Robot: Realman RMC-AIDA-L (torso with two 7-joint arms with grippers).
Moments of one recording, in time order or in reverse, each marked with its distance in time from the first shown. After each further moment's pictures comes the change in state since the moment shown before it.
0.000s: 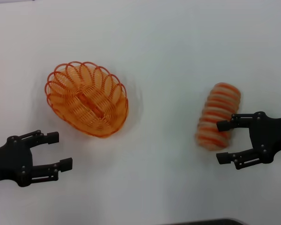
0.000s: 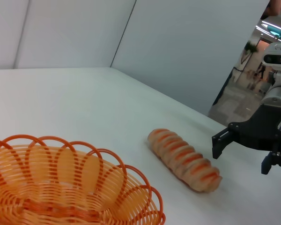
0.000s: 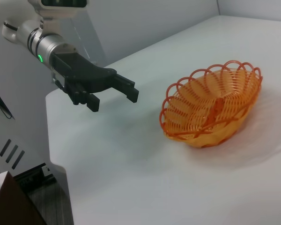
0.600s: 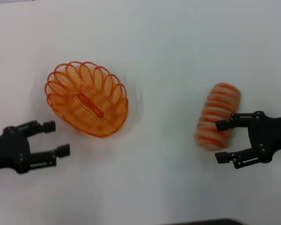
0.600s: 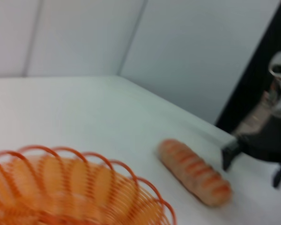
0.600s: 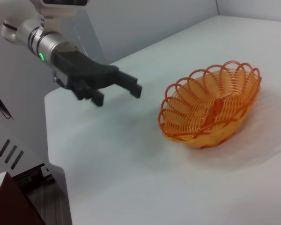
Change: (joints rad) left arm -0.016 0.001 -0.038 -0.011 -0.018 -0.017 -0.022; right arm 0.002 0.003 0.000 0.000 0.000 0.005 0.002
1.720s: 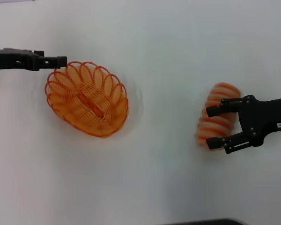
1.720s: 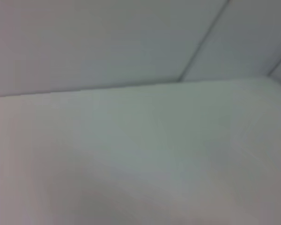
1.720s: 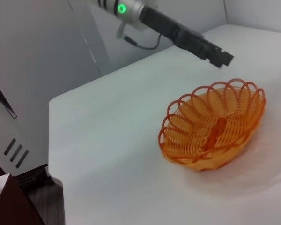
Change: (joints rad) left arm -0.305 0.039 0.261 0.114 0.086 -0.481 -0.672; right arm 0.080 -0.002 0.000 0.000 0.000 -0.002 0.040
